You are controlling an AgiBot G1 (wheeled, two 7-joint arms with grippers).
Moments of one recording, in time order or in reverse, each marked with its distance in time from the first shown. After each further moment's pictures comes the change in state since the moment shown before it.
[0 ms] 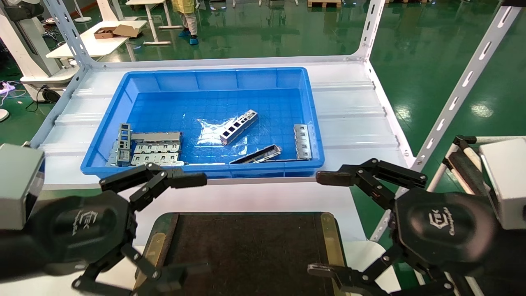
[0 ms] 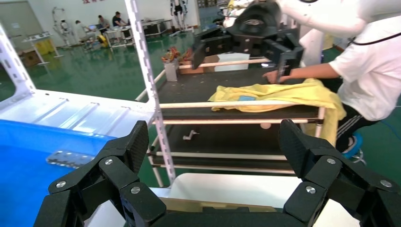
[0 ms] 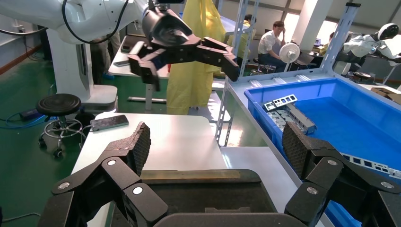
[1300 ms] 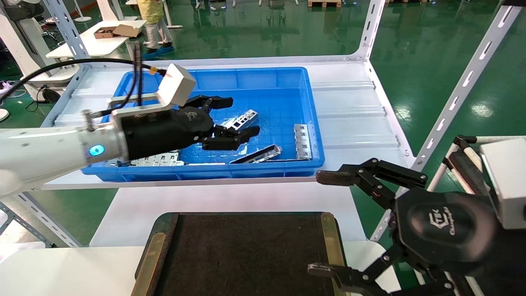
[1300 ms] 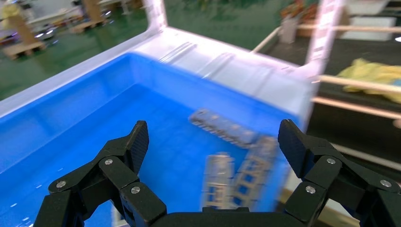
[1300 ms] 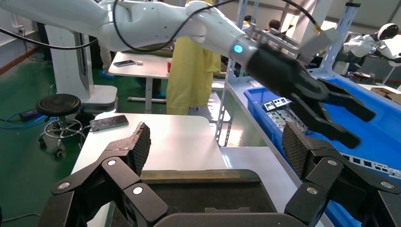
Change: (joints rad) left arm -0.401 0.428 0.208 0.567 0.458 -0.384 0.026; right arm 0.000 0.000 -0.001 0.000 0.000 0.000 0.000
